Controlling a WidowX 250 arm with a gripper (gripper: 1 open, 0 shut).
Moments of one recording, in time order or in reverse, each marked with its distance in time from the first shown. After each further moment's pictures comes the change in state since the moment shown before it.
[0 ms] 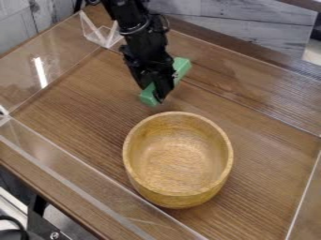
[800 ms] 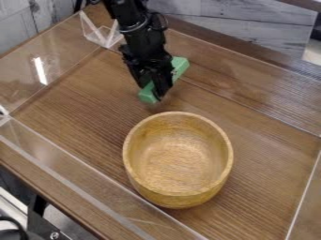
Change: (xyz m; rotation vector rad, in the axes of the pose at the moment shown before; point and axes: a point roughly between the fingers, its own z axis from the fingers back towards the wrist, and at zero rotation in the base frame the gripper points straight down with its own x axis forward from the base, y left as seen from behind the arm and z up) arm 0.004 0.006 -0.002 -0.015 0.015 0.021
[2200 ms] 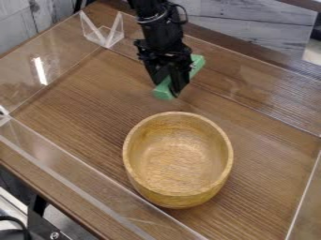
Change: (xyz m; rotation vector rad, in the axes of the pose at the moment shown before) arm 0.016 -0.041 0.001 -0.033 0.058 -0.042
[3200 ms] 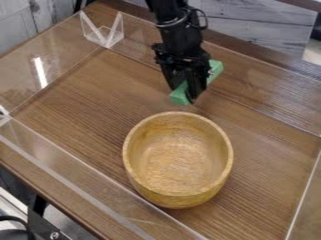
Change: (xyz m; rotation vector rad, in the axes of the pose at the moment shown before) arm 0.005 -0.026 -0.007 -0.015 0.019 -0.054
